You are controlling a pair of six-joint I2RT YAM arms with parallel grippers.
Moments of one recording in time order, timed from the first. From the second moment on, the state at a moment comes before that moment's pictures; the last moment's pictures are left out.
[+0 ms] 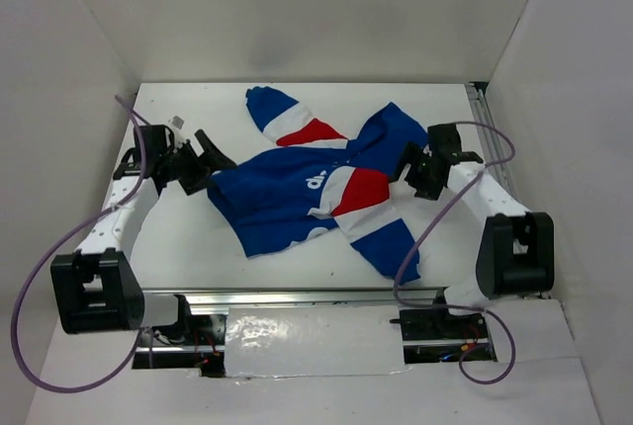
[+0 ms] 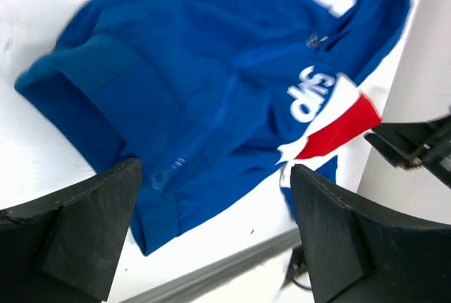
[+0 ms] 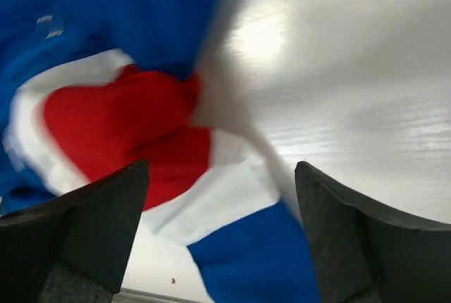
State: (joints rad) left arm 0.10 1.35 0.98 -0.47 0.53 -0.60; right arm 0.01 1.52 0.98 -0.51 -0.19 0.53
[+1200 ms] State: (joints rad) left arm -0.37 1.17 0.59 -0.56 0.20 -0.88; right arm 0.48 1.13 0.55 -0.70 0.07 0.83
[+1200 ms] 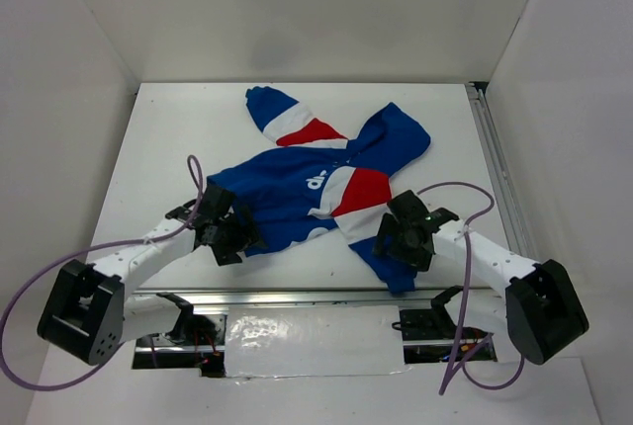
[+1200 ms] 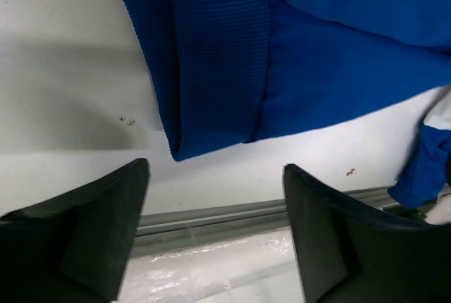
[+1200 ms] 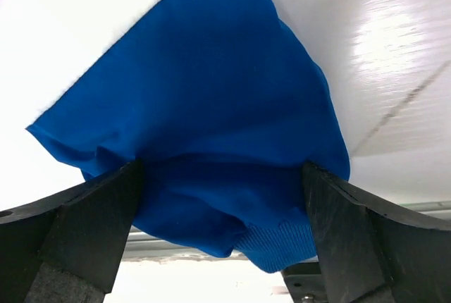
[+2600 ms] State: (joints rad) left arm -0.16 0.96 1.26 -0.34 0.30 -0.51; right arm 0.03 1.12 1.59 -0.44 -0.12 0.48
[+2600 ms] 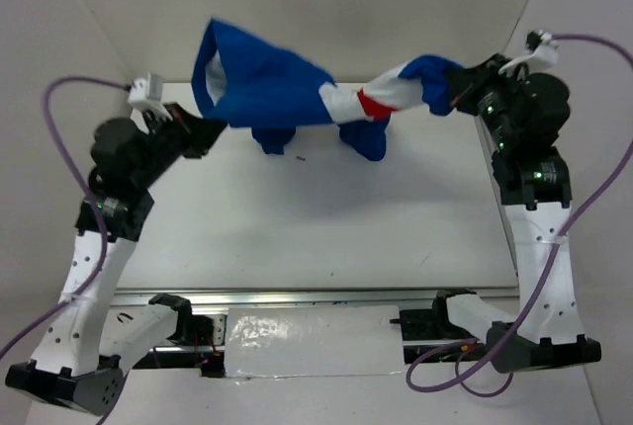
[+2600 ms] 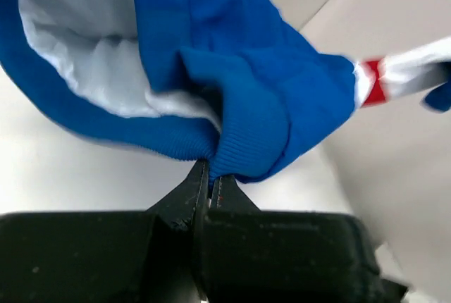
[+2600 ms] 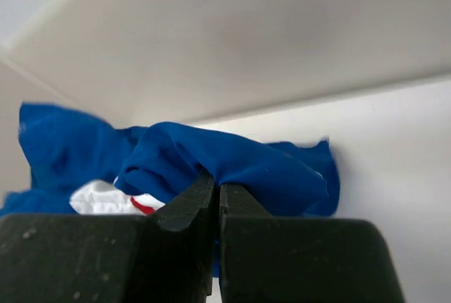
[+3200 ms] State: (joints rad) left arm -0.56 0.53 0.59 -0.79 0.22 -0.98; right arm 0.03 0.74 0.73 -0.66 0.11 0.76
